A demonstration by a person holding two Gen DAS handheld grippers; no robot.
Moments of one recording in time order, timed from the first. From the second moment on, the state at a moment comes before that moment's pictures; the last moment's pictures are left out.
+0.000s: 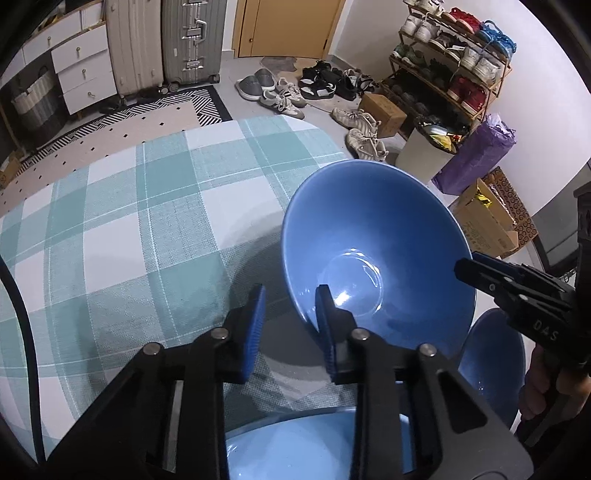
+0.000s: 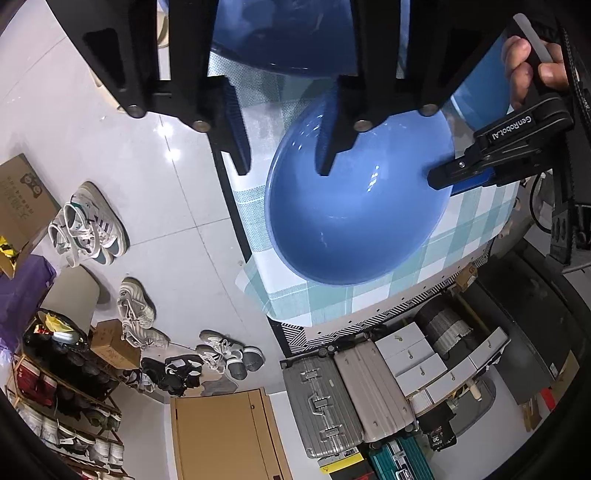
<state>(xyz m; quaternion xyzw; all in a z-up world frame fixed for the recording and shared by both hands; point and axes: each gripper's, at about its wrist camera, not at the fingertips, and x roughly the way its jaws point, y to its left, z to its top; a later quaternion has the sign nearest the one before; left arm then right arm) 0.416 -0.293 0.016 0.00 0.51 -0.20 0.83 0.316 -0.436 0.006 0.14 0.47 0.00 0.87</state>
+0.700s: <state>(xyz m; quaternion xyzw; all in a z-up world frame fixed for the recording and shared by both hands) 0.411 -0.301 0.020 0.02 0.50 -0.21 0.84 0.313 -0.427 0.006 0.10 0.46 0.00 0.88</state>
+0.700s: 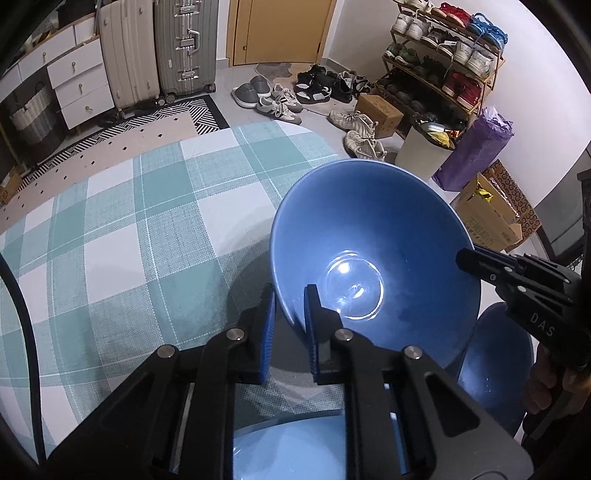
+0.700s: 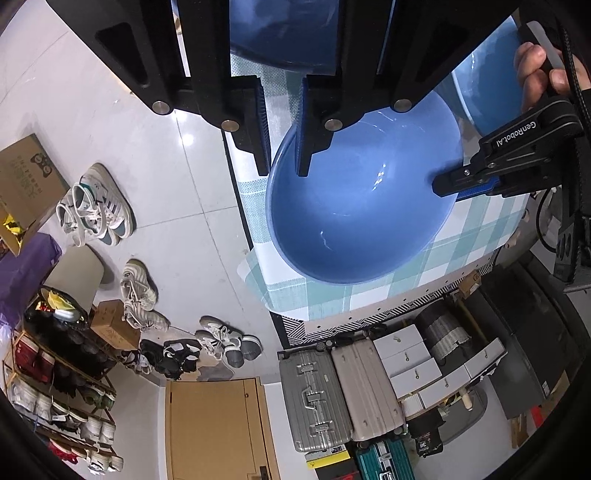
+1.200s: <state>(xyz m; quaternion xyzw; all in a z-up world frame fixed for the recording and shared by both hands) 0.392 -0.293 0.058 0.02 0.47 -0.20 0.86 0.294 -0.427 0.036 0.11 0.42 0.00 0.90</state>
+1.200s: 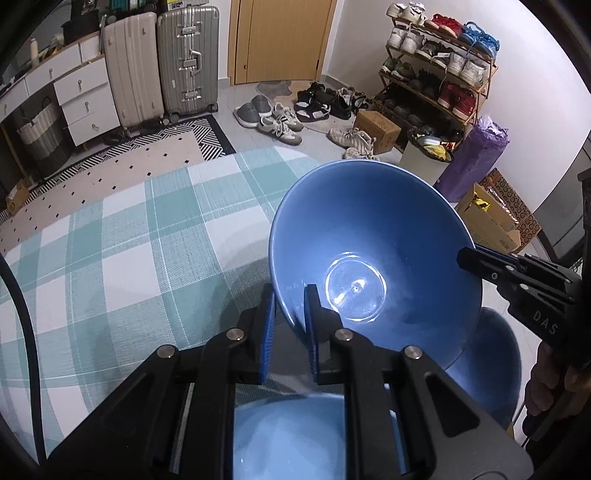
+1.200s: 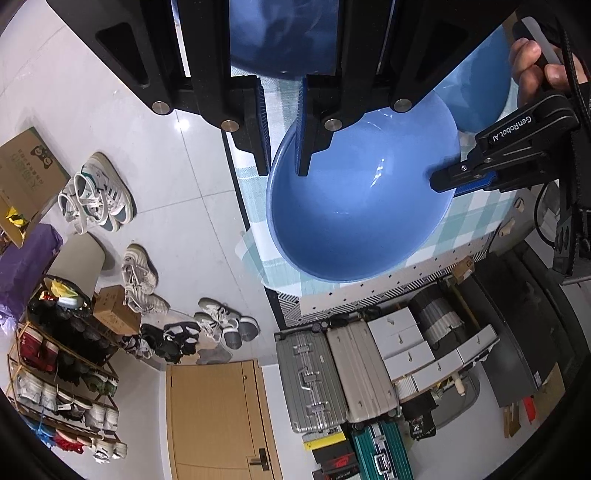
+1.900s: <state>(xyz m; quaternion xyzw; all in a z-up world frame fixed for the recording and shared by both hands) 0.308 -0.272 0.141 0.01 0.42 -0.21 0.88 0.225 -0.405 0.108 0.09 0.37 0.01 0.92</state>
